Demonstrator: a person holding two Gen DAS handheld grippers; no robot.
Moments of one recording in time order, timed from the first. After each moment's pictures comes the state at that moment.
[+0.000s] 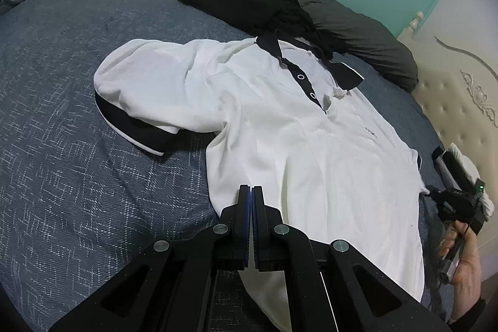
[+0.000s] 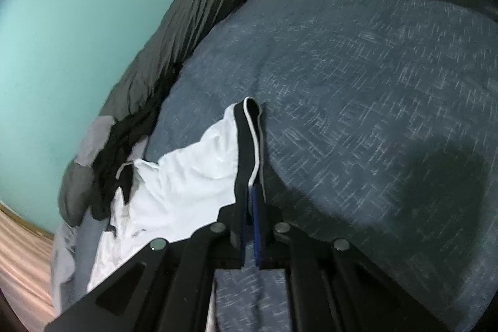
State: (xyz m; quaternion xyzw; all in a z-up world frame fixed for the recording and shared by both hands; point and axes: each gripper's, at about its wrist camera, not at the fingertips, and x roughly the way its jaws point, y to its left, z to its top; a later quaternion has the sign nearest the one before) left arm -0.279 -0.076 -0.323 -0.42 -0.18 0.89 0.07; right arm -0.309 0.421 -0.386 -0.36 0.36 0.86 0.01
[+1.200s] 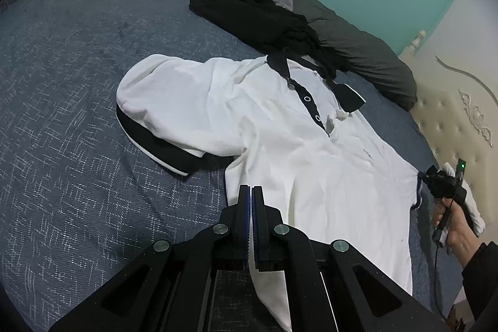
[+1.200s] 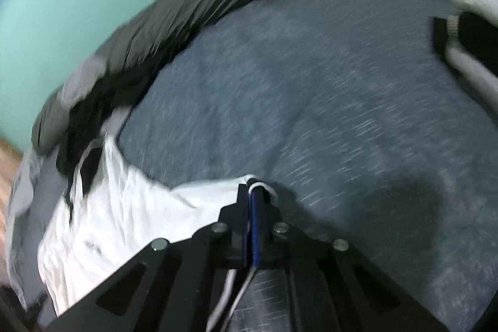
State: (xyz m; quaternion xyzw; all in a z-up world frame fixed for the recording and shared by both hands) left arm -0.278 -0.101 -0.313 -0.40 -0.21 0.89 0.06; right arm -0.425 0.456 -0.356 -0.41 0.20 0.89 -0.02
